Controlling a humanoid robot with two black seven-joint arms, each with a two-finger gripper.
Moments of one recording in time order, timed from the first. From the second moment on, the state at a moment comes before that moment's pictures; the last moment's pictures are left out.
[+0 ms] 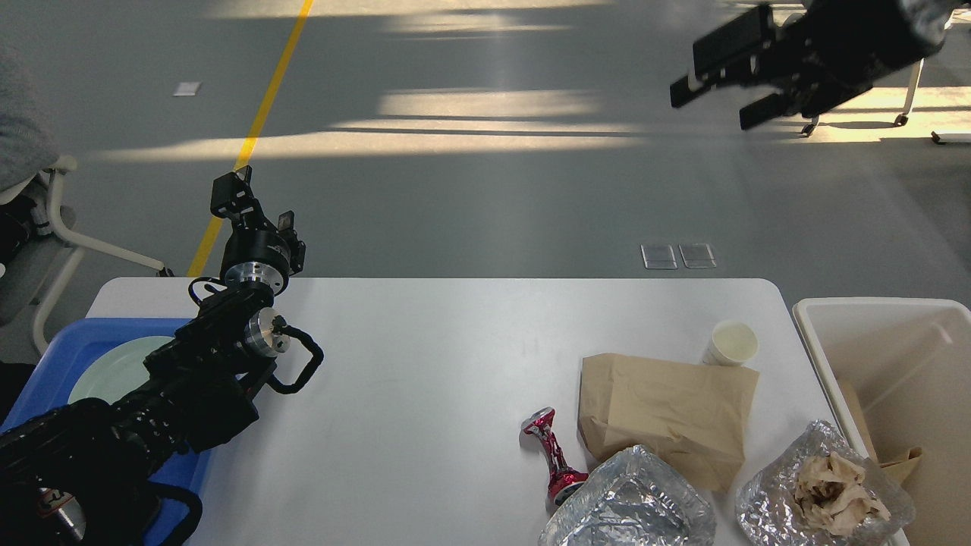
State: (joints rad) left arm -0.88 0.05 -0.56 -0.29 -0.12 0.04 -0.56; right arm 1.99 -0.60 -0.77 1.00 -0.58 0.80 0.20
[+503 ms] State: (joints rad) left arm -0.88 0.05 -0.56 -0.29 -0.12 0.04 -0.56; right arm 1.48 -0.41 -0.86 0.81 -0.66 0.43 0.20
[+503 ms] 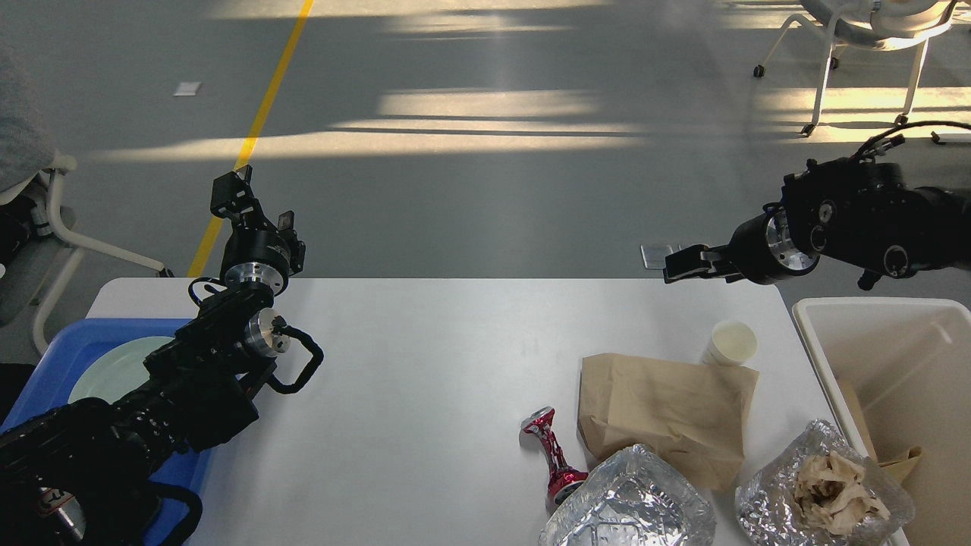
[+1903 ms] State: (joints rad) left arm -0.88 0.05 -0.56 -0.29 -0.12 0.04 -0.56; right arm 1.18 -0.26 -0.91 0.63 -0.64 0.28 0.04
